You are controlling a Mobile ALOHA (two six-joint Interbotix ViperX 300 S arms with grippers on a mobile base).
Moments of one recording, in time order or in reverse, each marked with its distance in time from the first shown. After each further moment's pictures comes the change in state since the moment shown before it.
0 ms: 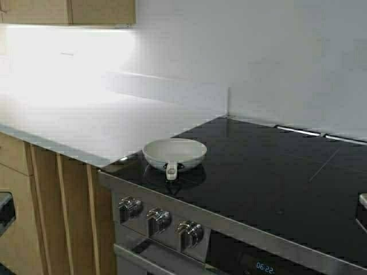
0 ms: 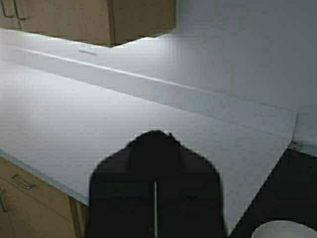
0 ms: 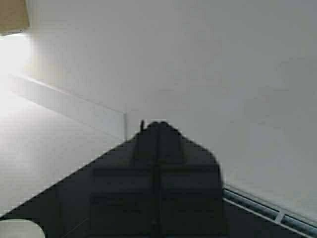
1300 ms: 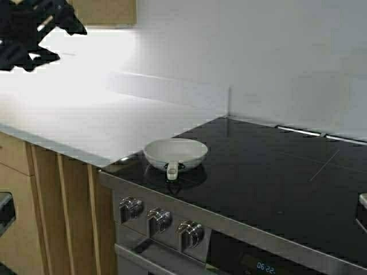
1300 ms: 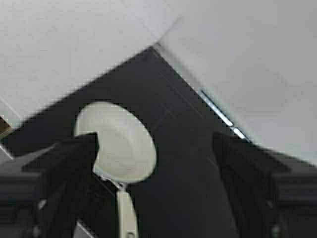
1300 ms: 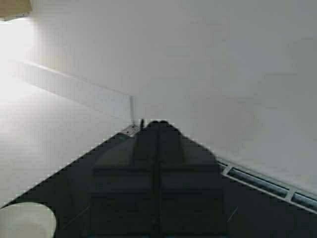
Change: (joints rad) left arm -0.193 0.660 0.057 0.163 -0.457 -0.796; right arm 0.008 0.003 0.025 0.002 0.021 0.034
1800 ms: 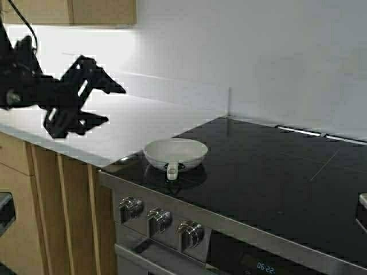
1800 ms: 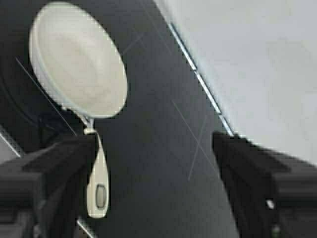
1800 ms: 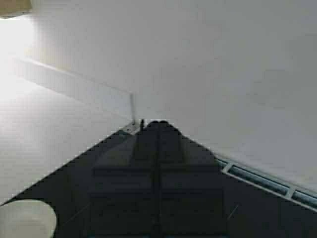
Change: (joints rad) left arm 0.002 0.675 -0.195 0.196 -0.437 -0.281; right arm 0.002 0.002 0.000 0.000 0.006 0.000
